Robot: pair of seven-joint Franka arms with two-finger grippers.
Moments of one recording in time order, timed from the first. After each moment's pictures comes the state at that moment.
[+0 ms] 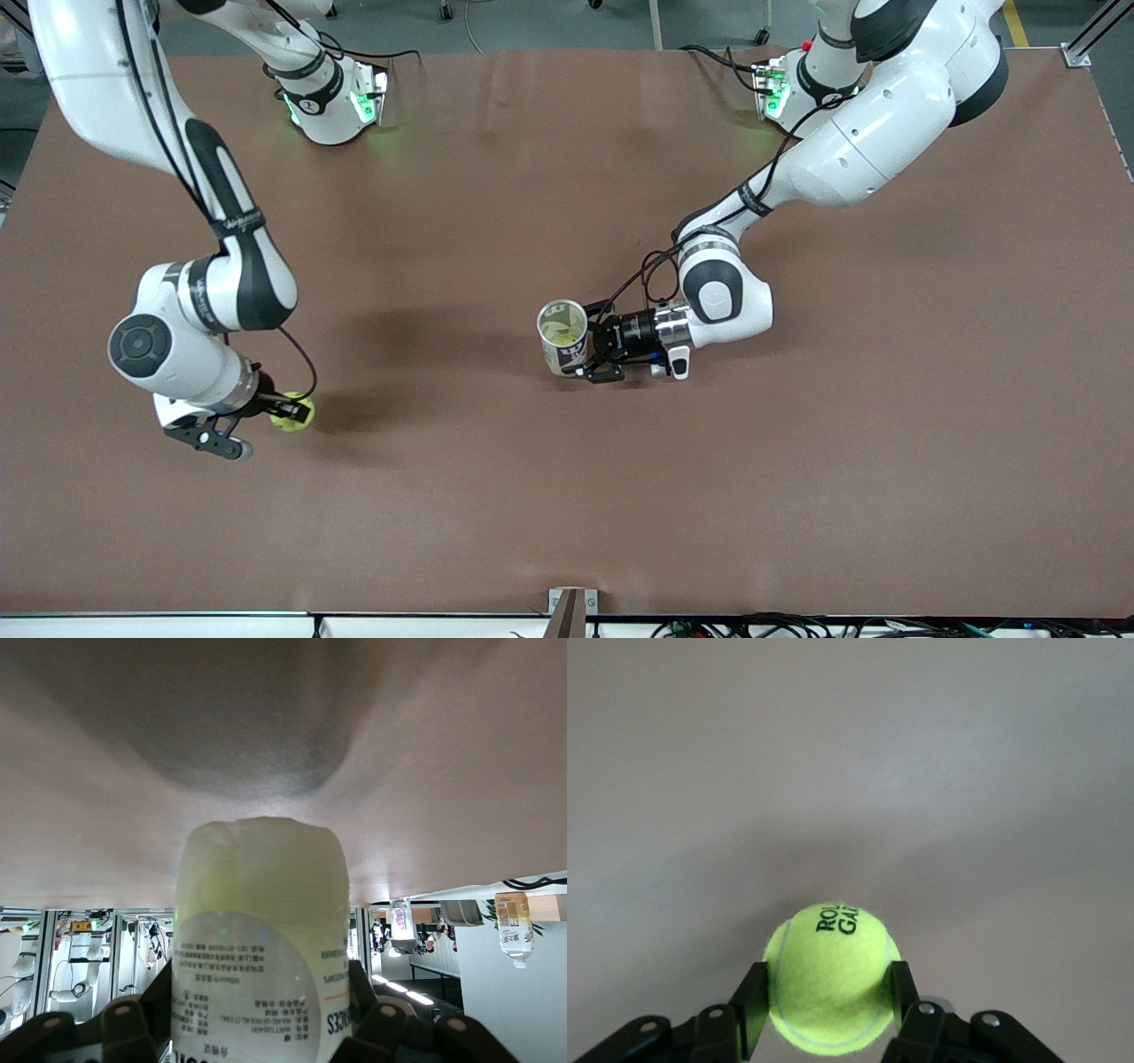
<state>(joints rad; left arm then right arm) -0.07 0.93 -0.64 -1.67 -1.61 2.59 -0.53 0.05 0.52 0.08 -1.69 -0.06 2.21 0.52</state>
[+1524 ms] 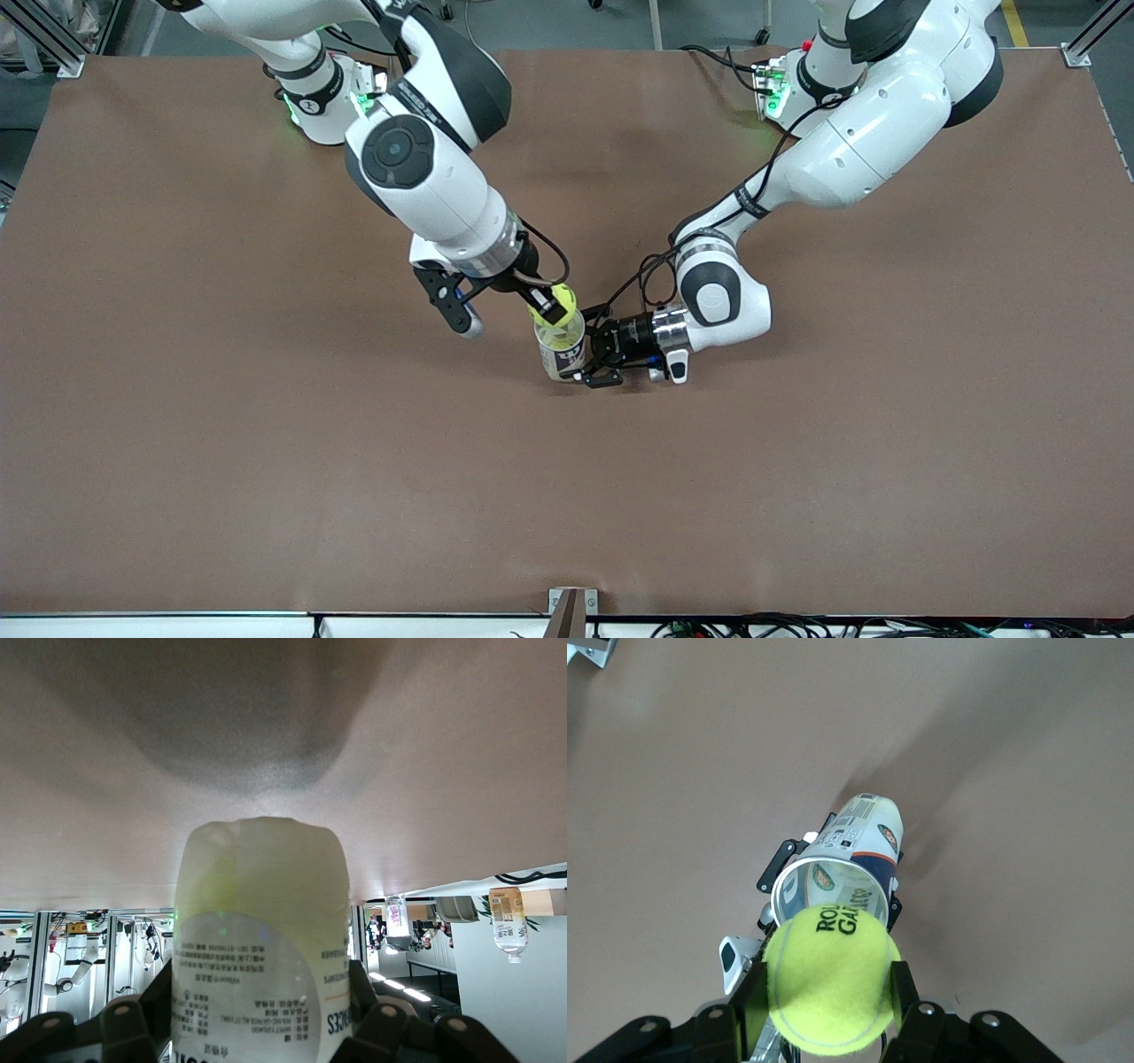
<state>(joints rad) -0.08 0.94 -0.64 -1.65 -1.62 2.59 -0.53 0.38 0.52 0.36 -1.36 0.06 2.06 1.58</state>
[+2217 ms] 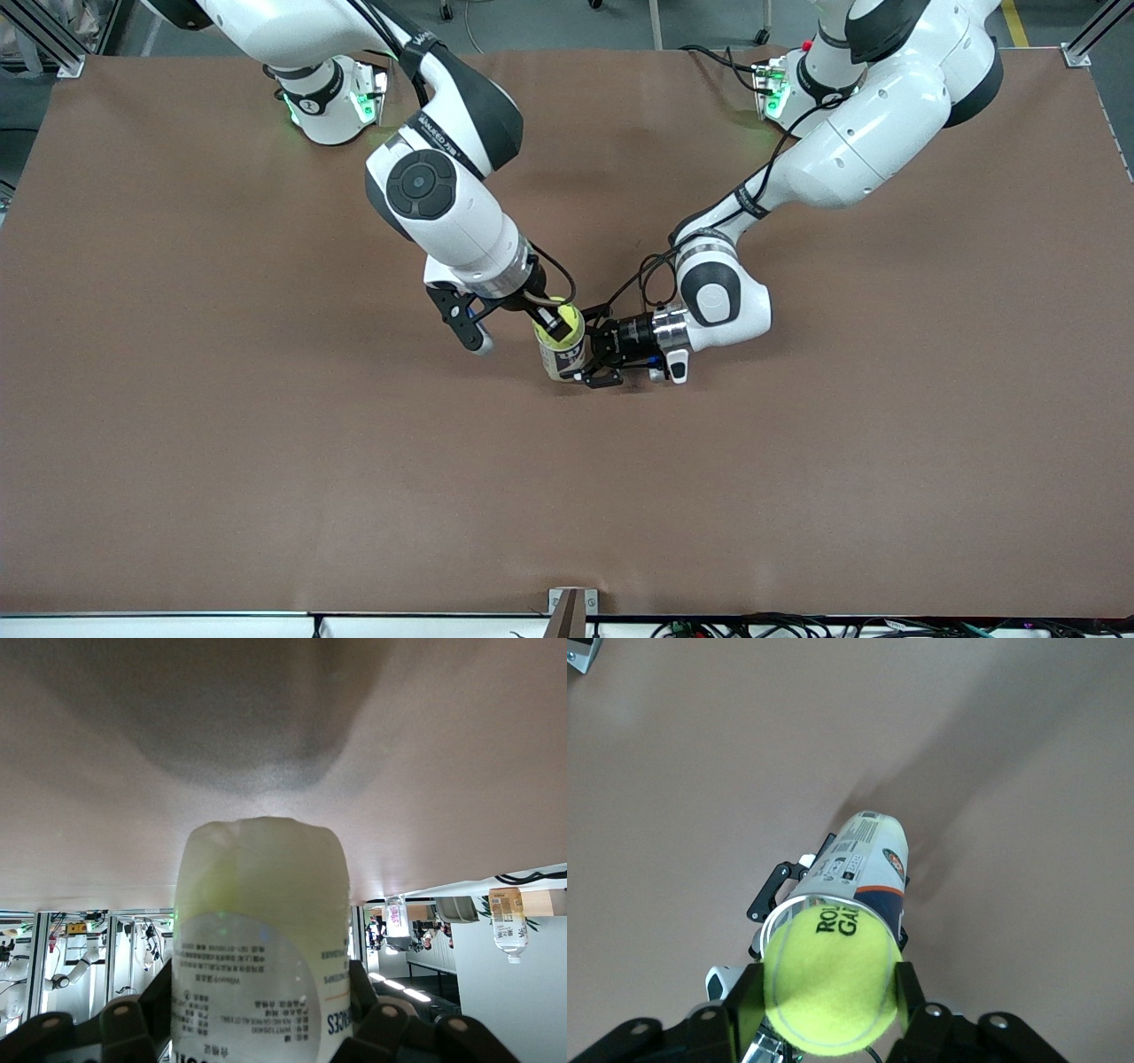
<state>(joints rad) -0.08 0.94 -0.64 -1.65 -1.62 2.59 -0.53 0.39 0.57 0.35 -1.35 0.02 2.10 1.58</state>
